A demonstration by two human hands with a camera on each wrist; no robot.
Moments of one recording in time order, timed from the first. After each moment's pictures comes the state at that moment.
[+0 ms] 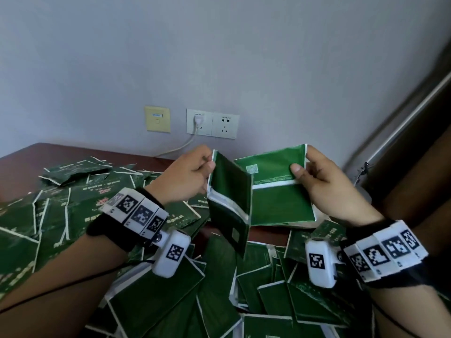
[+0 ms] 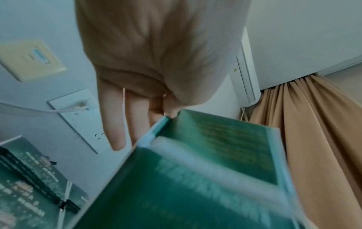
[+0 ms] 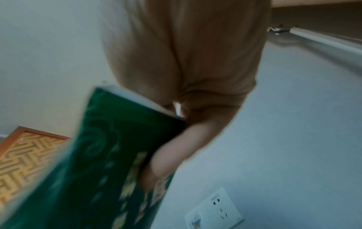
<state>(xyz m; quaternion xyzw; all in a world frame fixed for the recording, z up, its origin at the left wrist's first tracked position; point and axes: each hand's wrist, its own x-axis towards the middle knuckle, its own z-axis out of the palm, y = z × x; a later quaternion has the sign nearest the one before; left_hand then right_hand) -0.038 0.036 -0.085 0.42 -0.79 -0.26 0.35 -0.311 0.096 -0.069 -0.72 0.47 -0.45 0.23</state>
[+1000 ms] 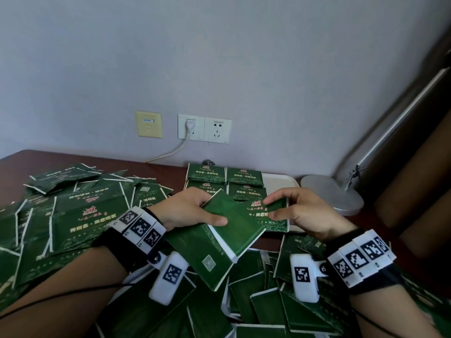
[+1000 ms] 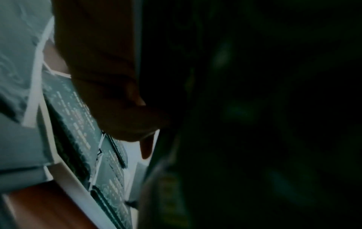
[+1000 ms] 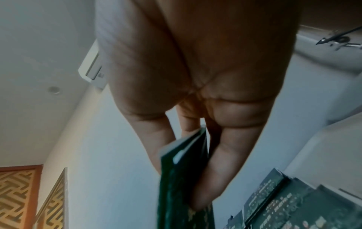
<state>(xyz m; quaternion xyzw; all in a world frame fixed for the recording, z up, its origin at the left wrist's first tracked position) -0.054 0.030 -0.120 0.43 -0.72 -0.51 0.17 -0.325 0.078 -0.114 -0.60 0.57 -0.39 0.41</state>
